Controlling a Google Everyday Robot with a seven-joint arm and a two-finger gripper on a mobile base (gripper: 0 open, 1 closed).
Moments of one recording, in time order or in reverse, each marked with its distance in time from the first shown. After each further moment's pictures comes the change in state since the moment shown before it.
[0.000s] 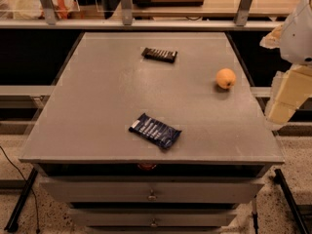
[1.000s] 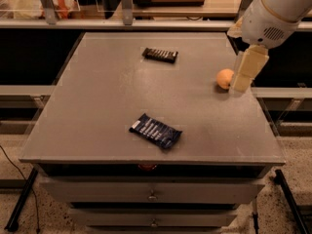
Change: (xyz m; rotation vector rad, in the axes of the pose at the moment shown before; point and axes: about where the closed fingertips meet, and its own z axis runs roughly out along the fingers) arm -0.038 -0.085 0.058 -0.037 -0.108 -0.050
